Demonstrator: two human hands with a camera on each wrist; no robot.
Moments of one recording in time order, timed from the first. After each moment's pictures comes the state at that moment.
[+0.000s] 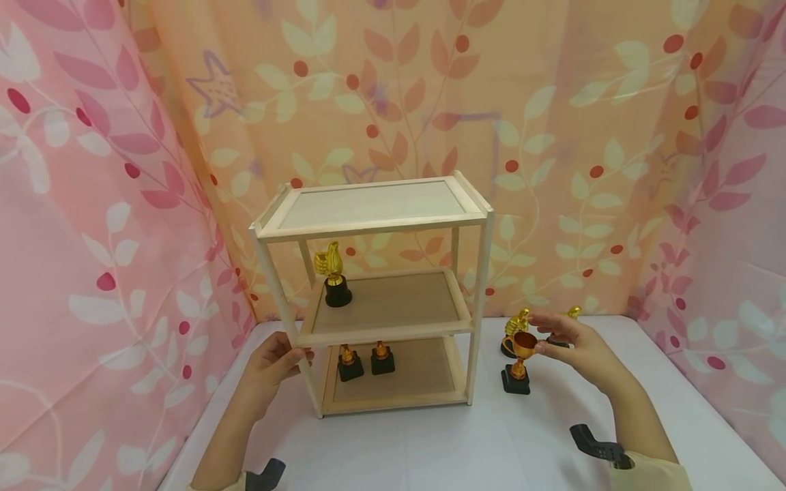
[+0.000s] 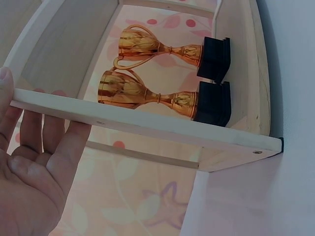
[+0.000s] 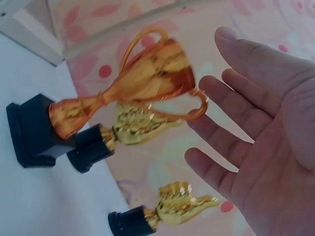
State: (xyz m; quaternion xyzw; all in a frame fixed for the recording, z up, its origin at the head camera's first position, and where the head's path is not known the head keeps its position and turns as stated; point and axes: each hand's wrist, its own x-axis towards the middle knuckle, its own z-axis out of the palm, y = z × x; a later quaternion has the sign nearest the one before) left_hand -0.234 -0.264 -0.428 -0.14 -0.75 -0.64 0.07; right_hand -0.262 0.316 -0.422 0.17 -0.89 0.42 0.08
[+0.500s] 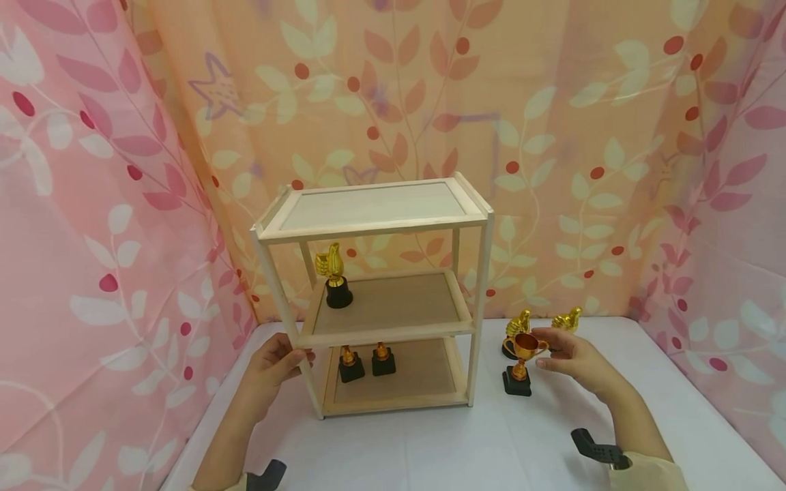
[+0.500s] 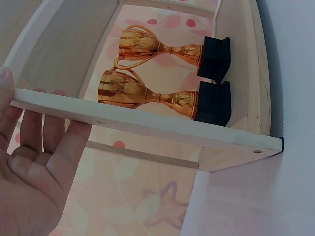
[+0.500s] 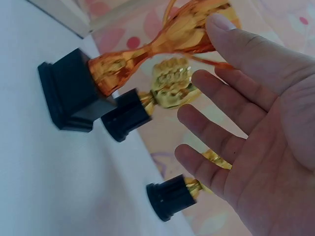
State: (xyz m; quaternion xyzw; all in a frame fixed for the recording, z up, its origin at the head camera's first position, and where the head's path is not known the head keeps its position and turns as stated) left_hand -0.234 -0.265 -0.428 -0.15 -0.74 -0.65 0.07; right_hand -0.276 0.331 -0.458 0.14 -0.87 0.47 0.00
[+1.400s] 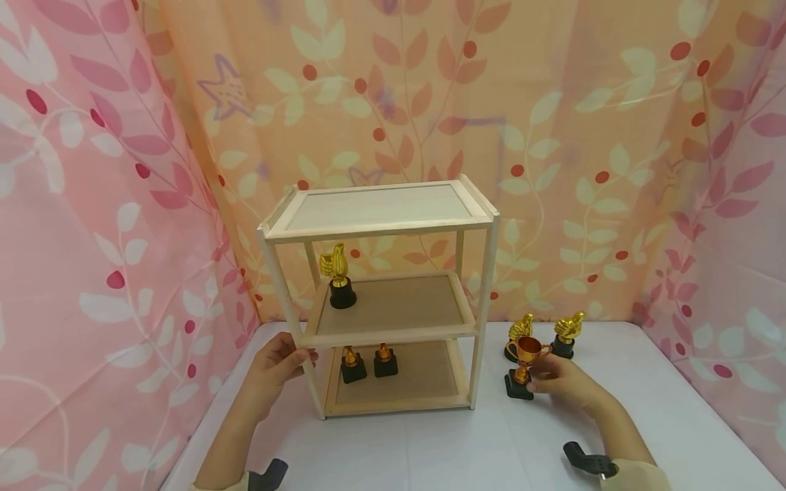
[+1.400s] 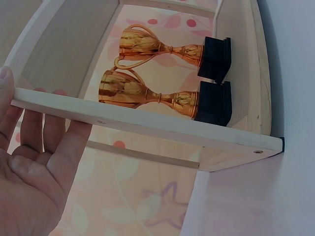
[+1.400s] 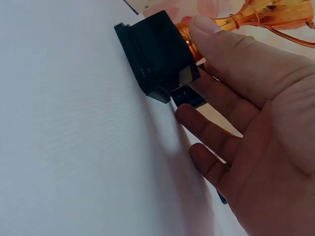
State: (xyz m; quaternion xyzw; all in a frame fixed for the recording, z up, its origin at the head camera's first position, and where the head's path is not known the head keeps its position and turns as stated) left_hand -0.233 -0.265 -0.428 -0.16 -0.74 -0.65 0.08; right_hand -0.292 0.325 -0.511 0.12 -0.87 0.48 -0.08
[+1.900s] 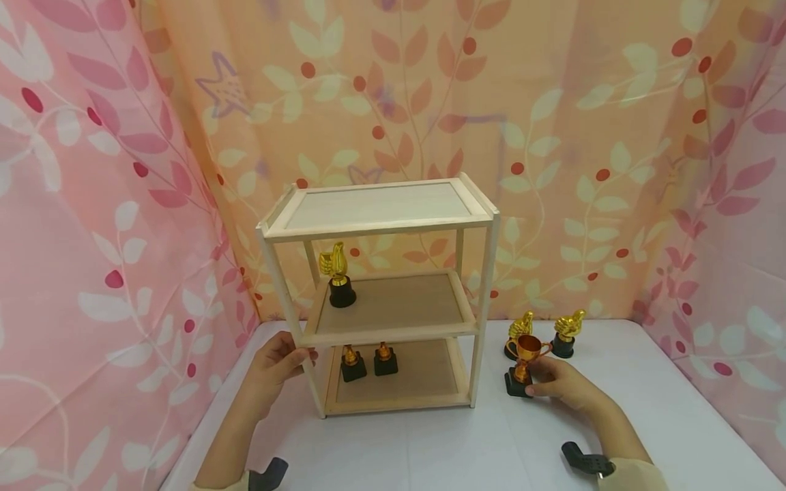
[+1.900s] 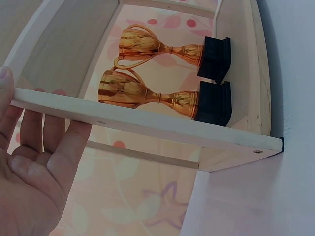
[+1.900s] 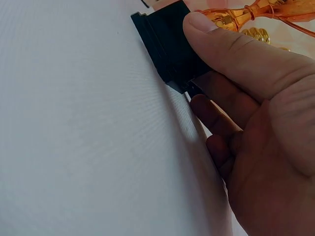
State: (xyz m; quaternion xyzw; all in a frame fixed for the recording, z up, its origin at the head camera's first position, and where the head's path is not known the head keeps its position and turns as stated) left_hand -0.234 -0.265 -0.429 -0.15 -0.74 -0.65 0.08; right_hand -0.297 0.323 -0.523 0.13 -0.87 0.46 -0.08
